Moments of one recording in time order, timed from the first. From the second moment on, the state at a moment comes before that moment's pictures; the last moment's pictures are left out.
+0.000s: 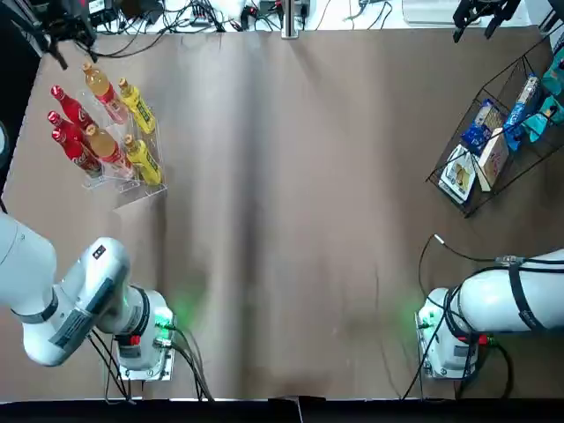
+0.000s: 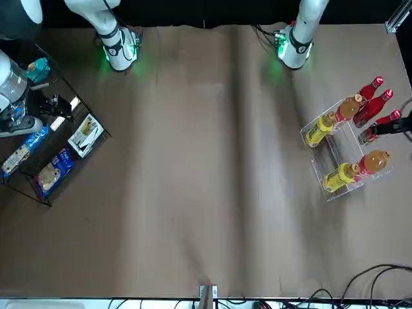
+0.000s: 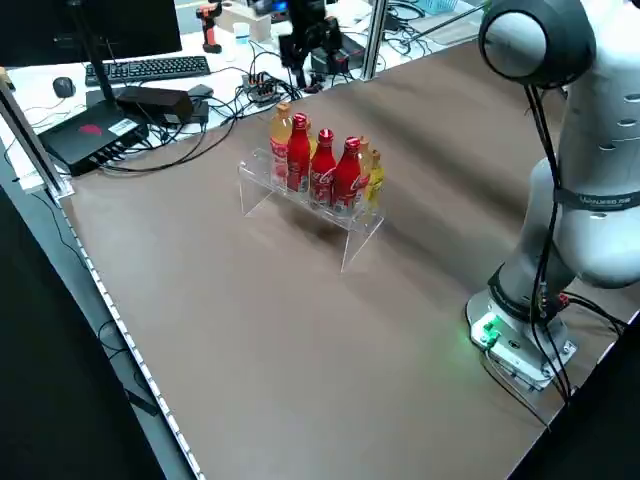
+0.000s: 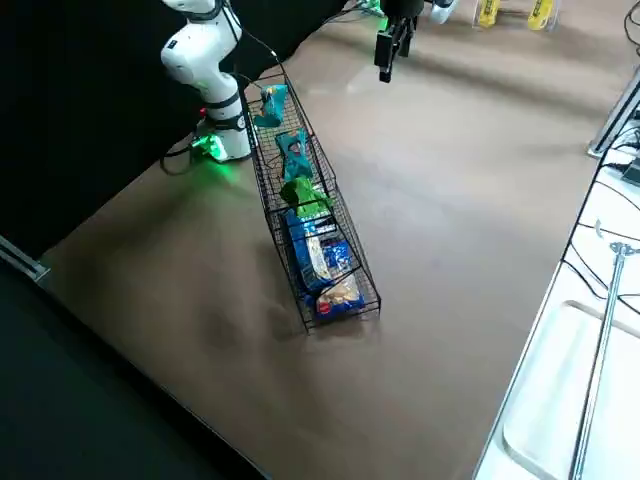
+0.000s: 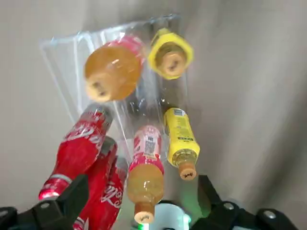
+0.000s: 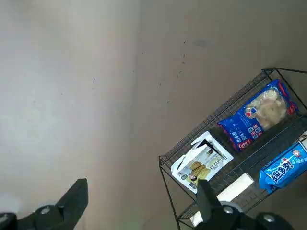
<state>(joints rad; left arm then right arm) 0.87 0.35 -0.89 -1.46 0.27 1.39 -0.07 0.13 -0.05 -0.09 -1.74 0.01 1.65 -0.07</state>
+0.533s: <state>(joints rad) 0.59 0.36 -0.91 -1.46 0.32 1.48 -0.04 0.09 -0.05 -0.09 -1.73 0.01 1.65 -0.03</state>
